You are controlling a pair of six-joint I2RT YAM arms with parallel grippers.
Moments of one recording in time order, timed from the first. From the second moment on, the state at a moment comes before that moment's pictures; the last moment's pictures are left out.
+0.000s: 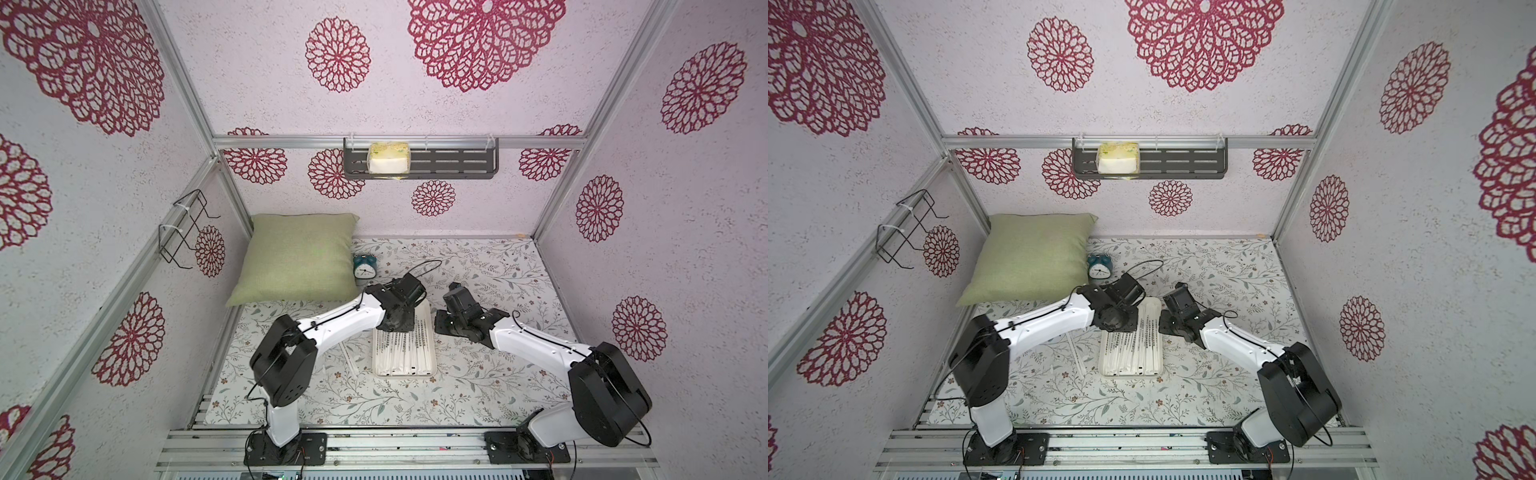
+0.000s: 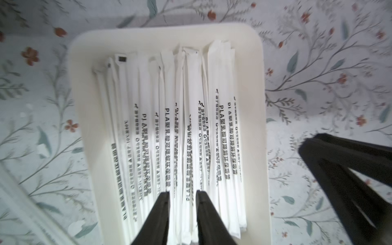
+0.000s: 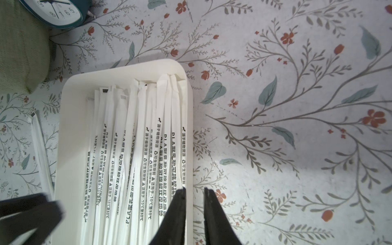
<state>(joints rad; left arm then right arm) -0.79 1.75 1.39 -0.78 -0.13 -0.73 0.62 1.46 0.87 -0.35 0.07 0.65</state>
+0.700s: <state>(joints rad) -0.46 1.60 0.90 -0.64 -0.11 -0.72 0.65 1.48 0.87 -0.34 0.07 0.65</state>
